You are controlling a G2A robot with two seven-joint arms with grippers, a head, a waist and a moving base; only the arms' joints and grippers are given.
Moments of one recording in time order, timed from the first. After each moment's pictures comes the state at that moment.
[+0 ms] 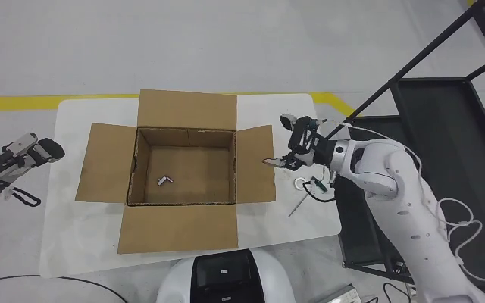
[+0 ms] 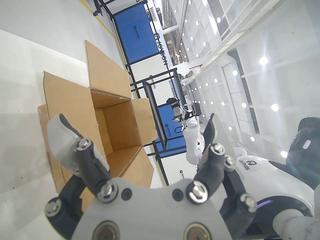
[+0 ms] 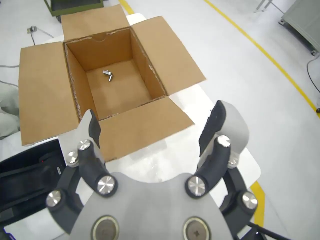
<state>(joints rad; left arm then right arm) 1.24 -0.76 -1.70 -1.20 -0.71 -0.51 -1.23 -1.20 -0.97 1.32 -1.91 -0.91 -0.73 0.59</state>
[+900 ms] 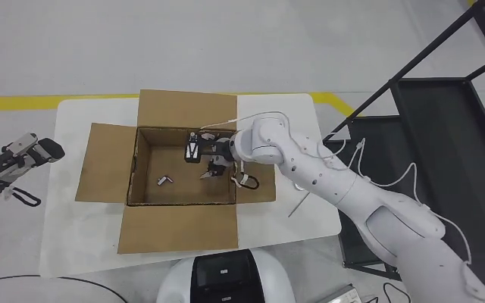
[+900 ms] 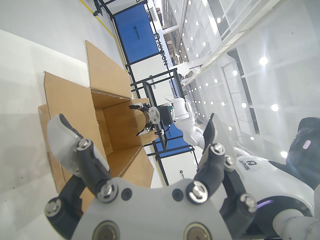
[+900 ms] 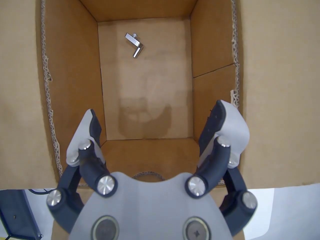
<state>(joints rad) 1.24 -0.76 -1.70 -1.20 -0.71 -0.51 -1.23 -0.56 -1.24 0.53 -1.35 -0.89 -0.62 0.73</state>
